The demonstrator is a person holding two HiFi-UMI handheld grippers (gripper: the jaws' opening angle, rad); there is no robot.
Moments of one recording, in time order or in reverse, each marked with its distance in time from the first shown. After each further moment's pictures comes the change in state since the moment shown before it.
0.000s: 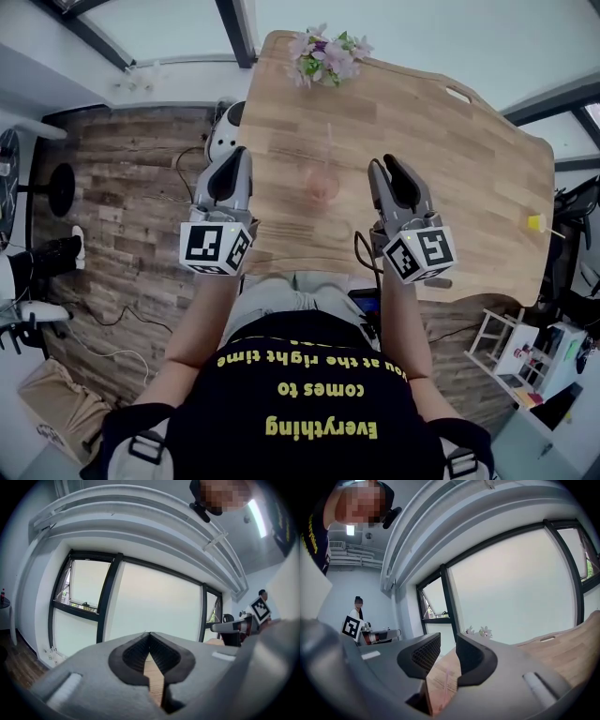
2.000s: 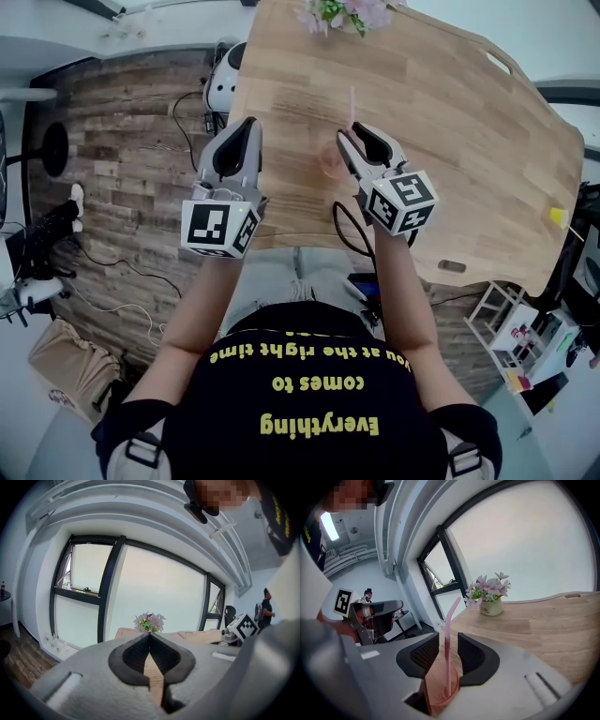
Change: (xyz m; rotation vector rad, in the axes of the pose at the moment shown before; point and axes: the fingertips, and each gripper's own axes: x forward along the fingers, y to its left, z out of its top) left arm 0.031 0.012 -0.079 -0.037 0.153 0.012; right arm 0.084 0.003 -0.166 0.112 0.376 0.165
